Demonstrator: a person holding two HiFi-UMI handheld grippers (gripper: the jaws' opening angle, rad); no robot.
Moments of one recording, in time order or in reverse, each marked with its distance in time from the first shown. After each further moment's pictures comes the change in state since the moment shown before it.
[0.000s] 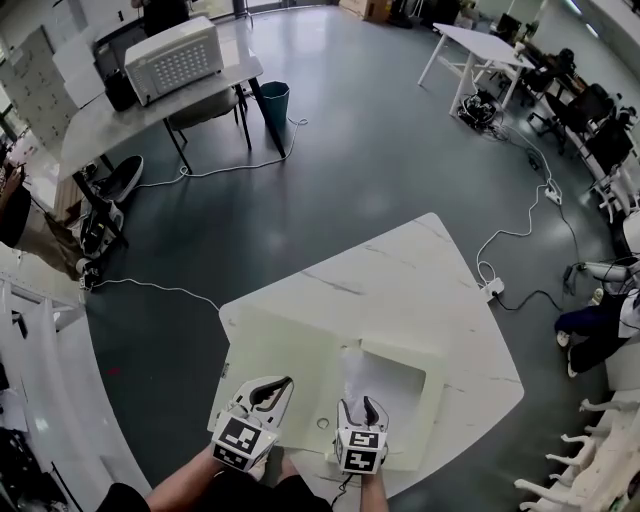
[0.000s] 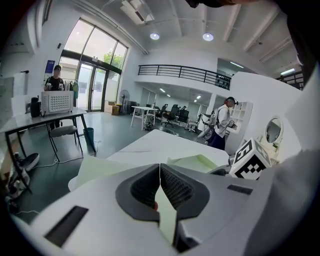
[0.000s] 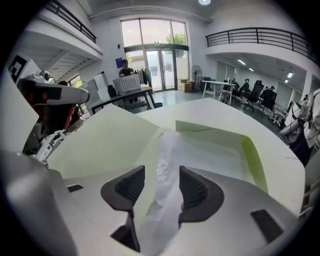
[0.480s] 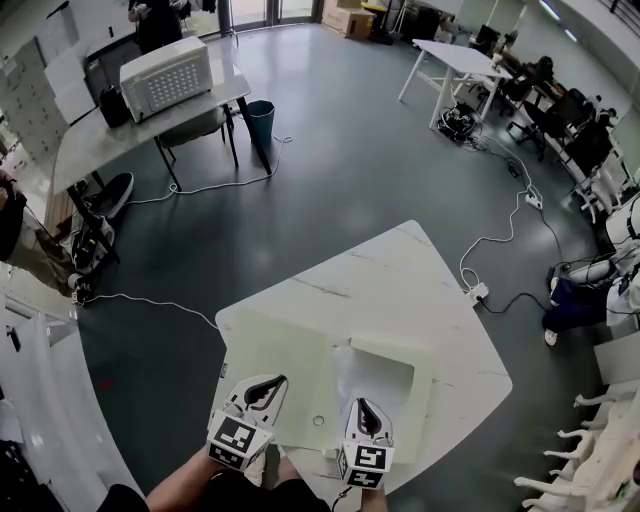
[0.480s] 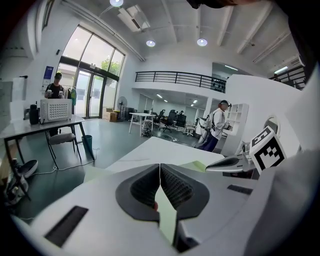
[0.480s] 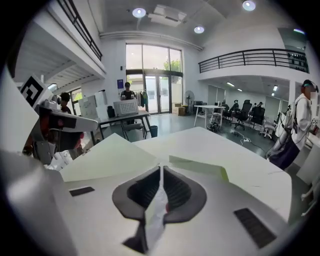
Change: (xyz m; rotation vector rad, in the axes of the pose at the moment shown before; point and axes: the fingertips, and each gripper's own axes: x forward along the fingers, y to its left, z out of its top) left arm -0.033 -0.015 0.020 0.041 -0.068 -0.009; right arm -0.086 0.001 0.042 -0.014 -0.275 -0.075
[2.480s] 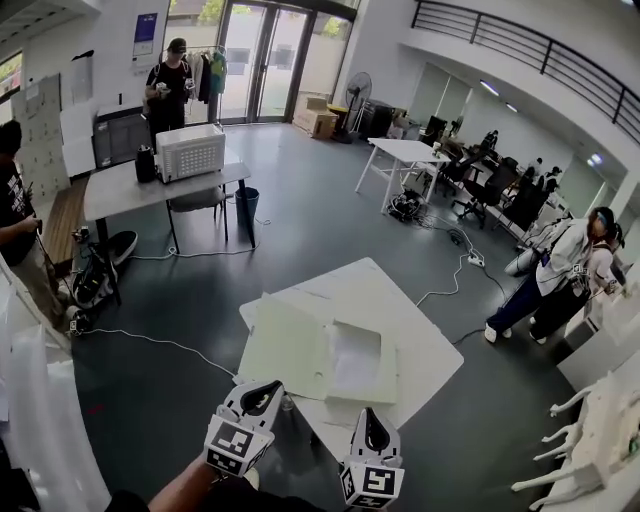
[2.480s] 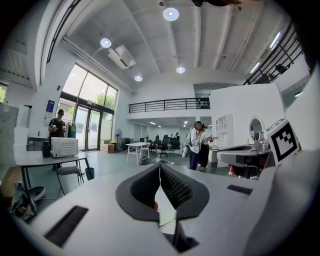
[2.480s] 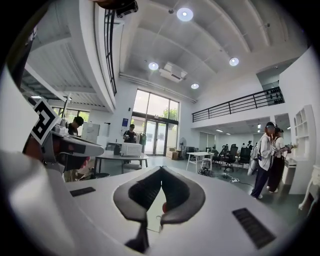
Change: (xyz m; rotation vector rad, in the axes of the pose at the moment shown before) left arm -0.411 -0.209 -0.013 0.155 -0.318 0.011; right arm -0.469 0.157 -0.027 -0.080 -0.537 -0.122
